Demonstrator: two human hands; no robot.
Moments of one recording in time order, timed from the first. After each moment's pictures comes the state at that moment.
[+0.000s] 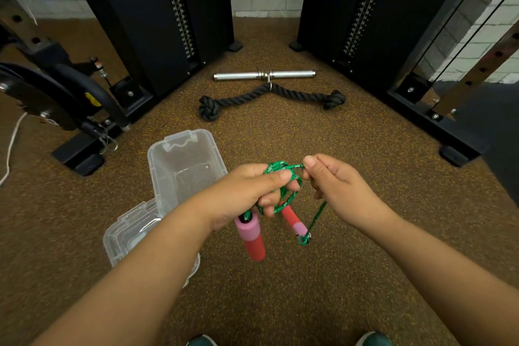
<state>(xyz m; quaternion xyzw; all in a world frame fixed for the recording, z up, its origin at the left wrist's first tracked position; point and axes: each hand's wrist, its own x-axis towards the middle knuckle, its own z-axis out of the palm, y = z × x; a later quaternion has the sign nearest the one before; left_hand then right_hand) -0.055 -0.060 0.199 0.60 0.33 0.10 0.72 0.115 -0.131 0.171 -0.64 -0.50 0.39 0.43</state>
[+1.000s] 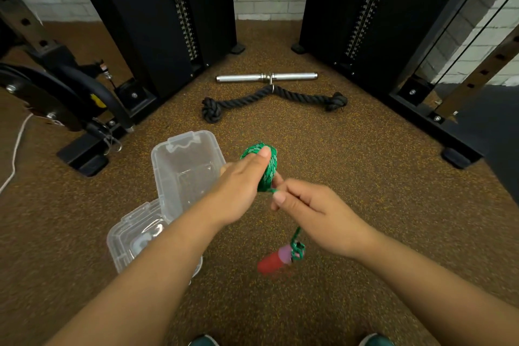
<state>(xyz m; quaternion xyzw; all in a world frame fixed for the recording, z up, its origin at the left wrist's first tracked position) -0.062 -0.058 0.194 0.70 0.47 0.15 0.53 0.080 -0.146 0.183 -0.57 -0.63 0.38 0.35</state>
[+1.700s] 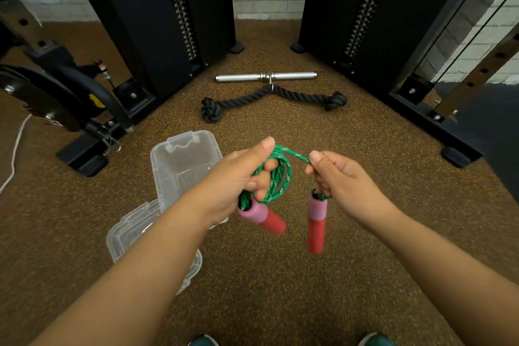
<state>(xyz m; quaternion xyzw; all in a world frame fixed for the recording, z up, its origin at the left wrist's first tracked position) -0.060 -0.053 0.210 0.53 0.35 0.19 0.75 0.119 -0.128 0.176 -0.62 -0.46 0.43 0.47</state>
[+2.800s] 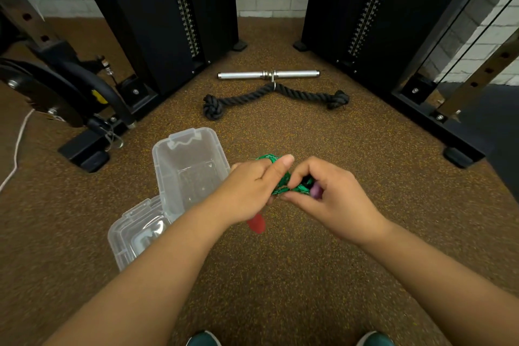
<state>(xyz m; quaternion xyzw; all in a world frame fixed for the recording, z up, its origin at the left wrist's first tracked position) -0.053 -0.060 0.192 0.80 0.40 0.14 0.43 0.096 -0.143 0.187 -0.63 -0.66 0.21 0.35</state>
